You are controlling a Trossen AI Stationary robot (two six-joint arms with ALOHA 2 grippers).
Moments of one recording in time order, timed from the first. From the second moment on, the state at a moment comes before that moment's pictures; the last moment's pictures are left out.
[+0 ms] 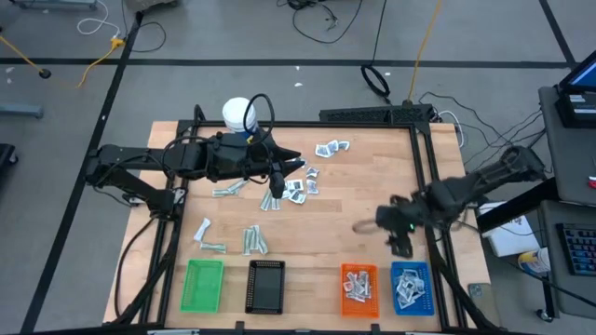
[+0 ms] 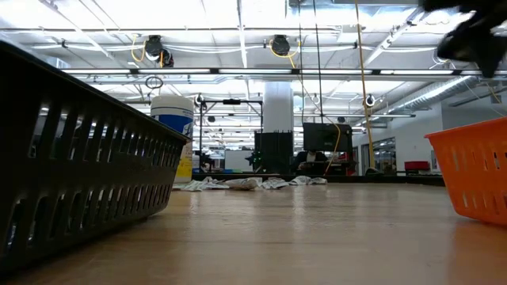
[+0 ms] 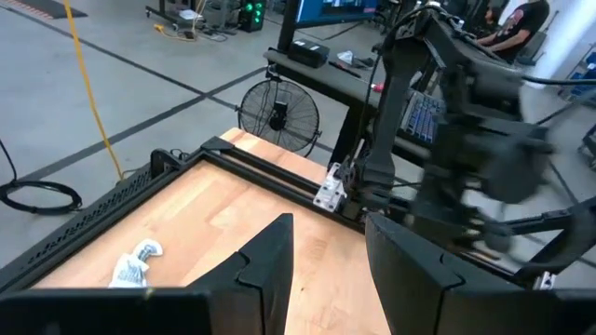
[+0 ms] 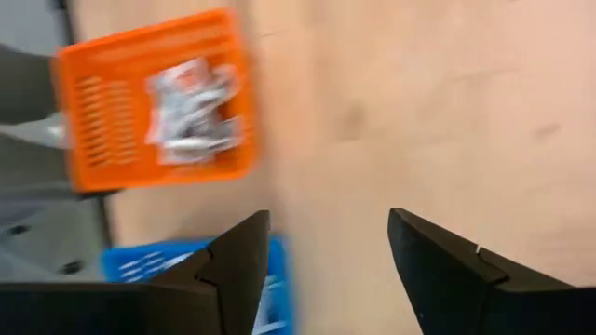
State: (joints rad) left arm -0.03 1.39 1.42 -0.27 -0.29 -0.35; right arm 0.39 1.10 0.95 -1.04 -0.11 0.60
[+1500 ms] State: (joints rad) left arm 0.11 1.38 1.42 -0.35 0.01 -0.40; right arm -0.74 1.83 1.57 -0.99 -0.05 -0.20
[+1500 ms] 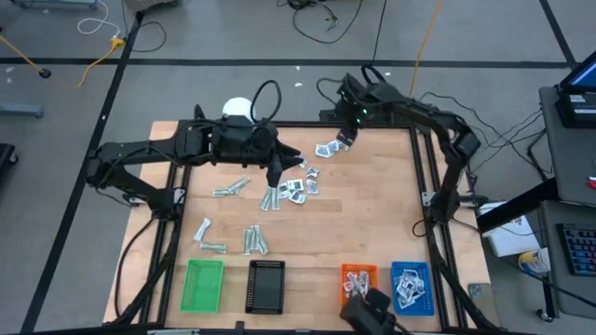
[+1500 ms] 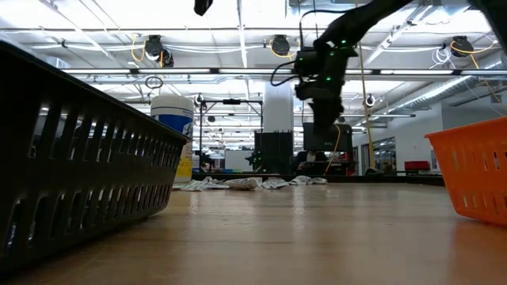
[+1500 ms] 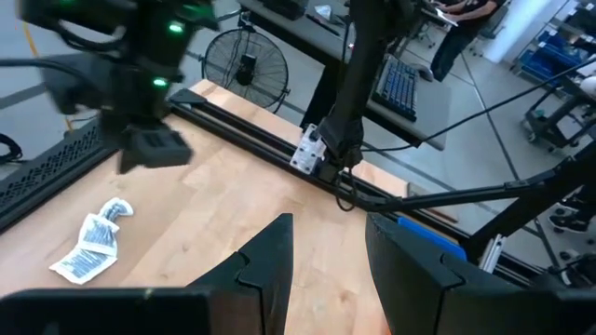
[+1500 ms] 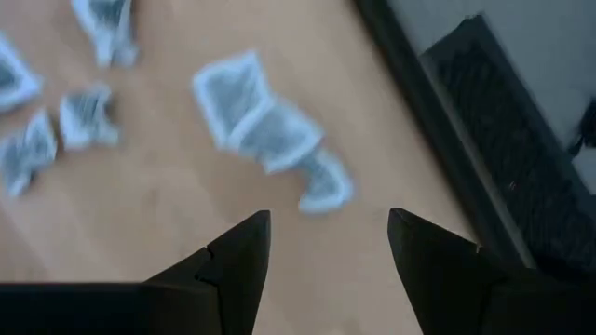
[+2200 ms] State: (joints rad) left arm 0.11 1.38 1.42 -0.38 0.05 -0.41; right arm -0.76 1.98 1.39 -0.79 -0.08 -0.25
